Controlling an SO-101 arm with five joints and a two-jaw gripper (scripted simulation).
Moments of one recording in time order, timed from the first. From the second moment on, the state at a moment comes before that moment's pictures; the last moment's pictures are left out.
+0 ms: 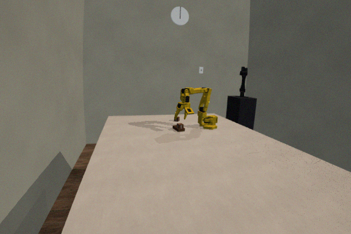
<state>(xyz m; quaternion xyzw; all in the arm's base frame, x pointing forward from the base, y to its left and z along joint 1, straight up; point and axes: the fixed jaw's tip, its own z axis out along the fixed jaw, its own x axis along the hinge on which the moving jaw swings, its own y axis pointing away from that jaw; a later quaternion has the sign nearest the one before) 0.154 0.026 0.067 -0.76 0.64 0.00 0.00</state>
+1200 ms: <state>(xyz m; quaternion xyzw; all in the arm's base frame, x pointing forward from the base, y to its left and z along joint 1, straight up) 0.154 0.027 0.052 -0.77 0.64 0.00 0.00</state>
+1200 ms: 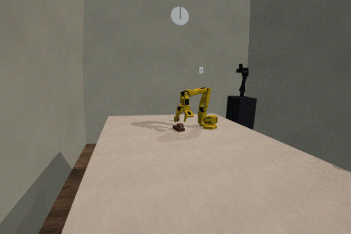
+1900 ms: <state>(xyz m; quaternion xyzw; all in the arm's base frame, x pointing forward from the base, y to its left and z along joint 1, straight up) 0.154 0.027 0.028 -0.77 0.64 0.00 0.00</state>
